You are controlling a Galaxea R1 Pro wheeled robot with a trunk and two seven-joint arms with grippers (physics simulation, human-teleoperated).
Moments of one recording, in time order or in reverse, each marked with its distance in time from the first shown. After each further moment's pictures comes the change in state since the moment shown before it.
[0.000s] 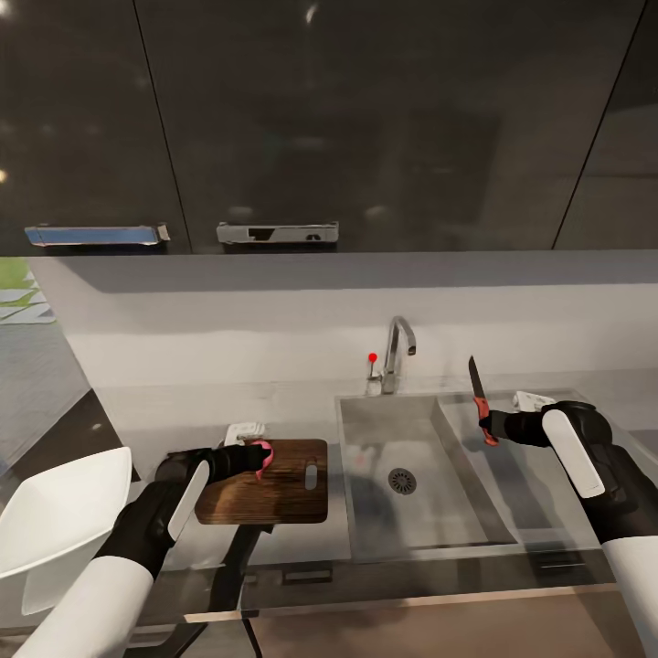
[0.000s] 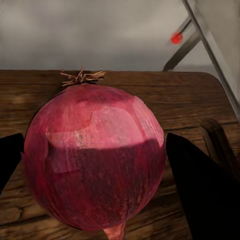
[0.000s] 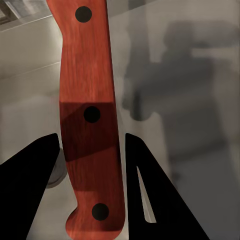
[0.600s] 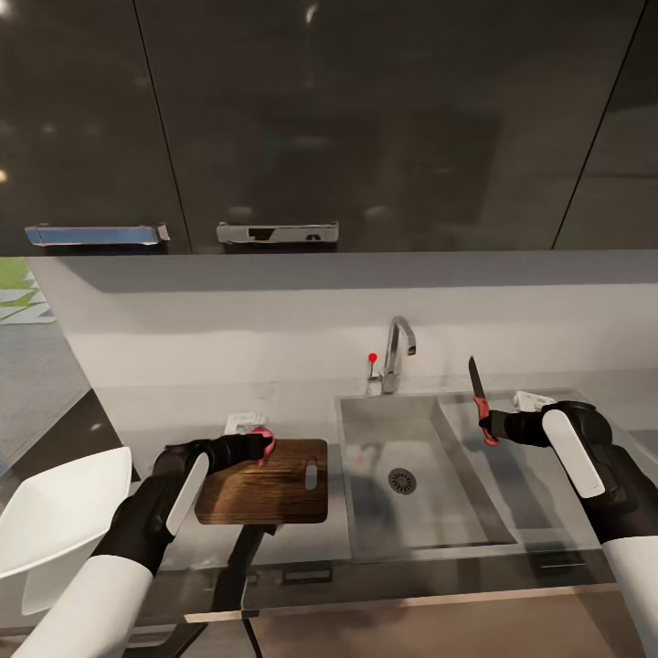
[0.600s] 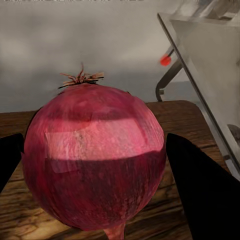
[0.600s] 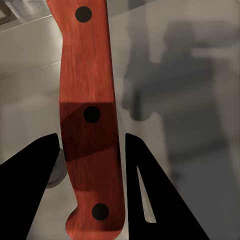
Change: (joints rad) left arm 0.000 -0.001 -0.003 -0.077 0.000 0.002 0.000; right arm 0.000 0.000 0.000 0.000 0.000 0.000 0.000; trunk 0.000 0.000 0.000
